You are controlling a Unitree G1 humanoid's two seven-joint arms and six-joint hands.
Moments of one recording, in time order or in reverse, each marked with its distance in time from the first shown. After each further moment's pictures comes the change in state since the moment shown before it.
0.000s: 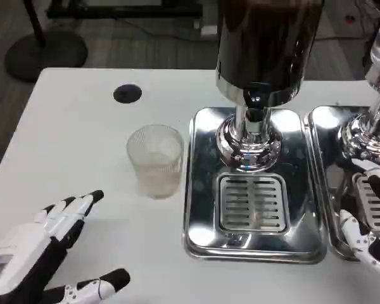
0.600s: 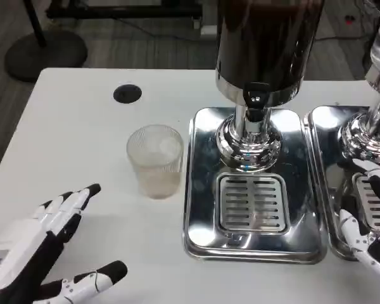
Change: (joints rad) left arm -0.015 0.000 0.000 0.015 -0.043 -0.002 0.000; right arm 0.008 0.024 -0.002 -0.011 -0.002 0.009 0.000
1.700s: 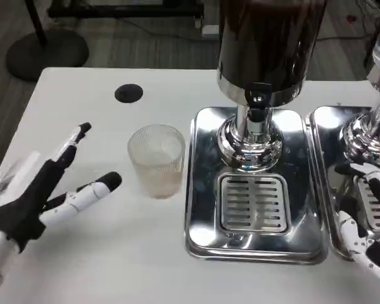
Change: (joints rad) left arm -0.485 -0.033 -0.106 0.373 -0.168 0.144 -0.066; right arm 0.027 0.041 0.002 -0.043 -0.022 0.011 -0.001
